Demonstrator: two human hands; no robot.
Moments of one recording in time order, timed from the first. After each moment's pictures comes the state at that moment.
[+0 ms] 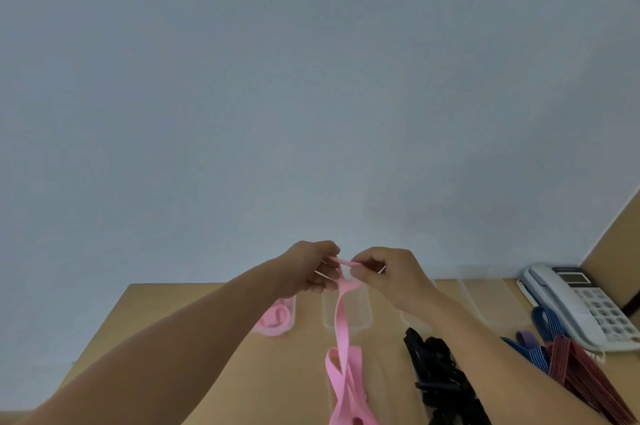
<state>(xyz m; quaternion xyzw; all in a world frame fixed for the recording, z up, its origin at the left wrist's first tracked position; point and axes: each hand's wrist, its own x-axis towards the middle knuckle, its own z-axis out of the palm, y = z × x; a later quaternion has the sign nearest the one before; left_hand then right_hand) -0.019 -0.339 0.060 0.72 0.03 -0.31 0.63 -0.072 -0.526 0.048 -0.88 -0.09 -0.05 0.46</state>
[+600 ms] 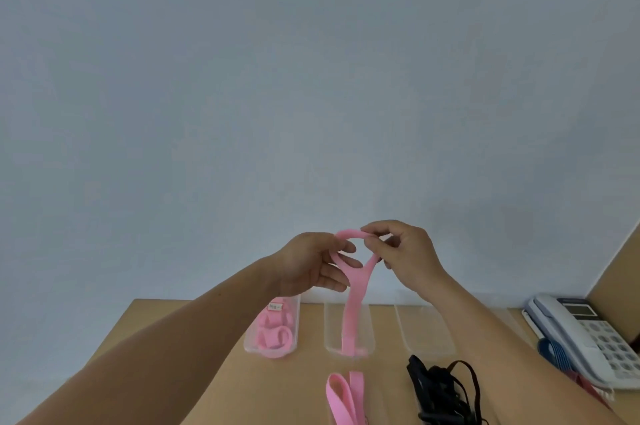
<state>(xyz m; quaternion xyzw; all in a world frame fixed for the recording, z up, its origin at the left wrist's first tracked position) -0.029 -0.323 0.110 0.63 -0.12 -0.30 0.70 -0.056 -0.520 0.110 -0.83 -0.07 -0.14 0.54</state>
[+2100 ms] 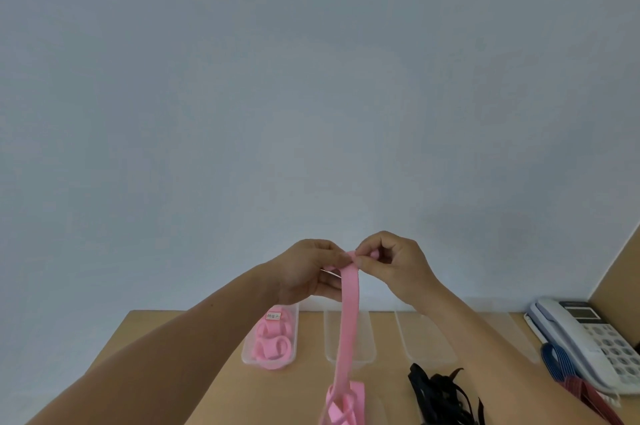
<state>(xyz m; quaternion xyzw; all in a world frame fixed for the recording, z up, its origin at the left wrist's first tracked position) -0.030 -0.328 0.118 0.66 -0.11 -0.29 0.69 -0.054 -0.520 0.099 -0.80 -0.12 -0.11 0.58</state>
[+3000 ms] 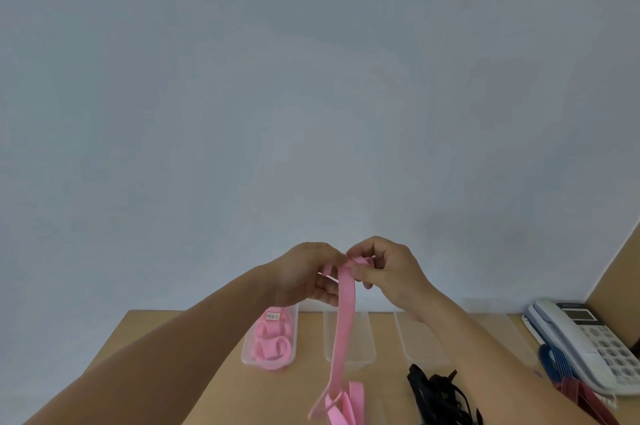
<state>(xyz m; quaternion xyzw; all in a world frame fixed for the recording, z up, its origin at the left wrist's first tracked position) -0.030 -0.321 0.115 0.67 -0.14 -0.31 0.66 -0.062 -0.506 0.104 -0.79 -0.09 -0.04 0.61</state>
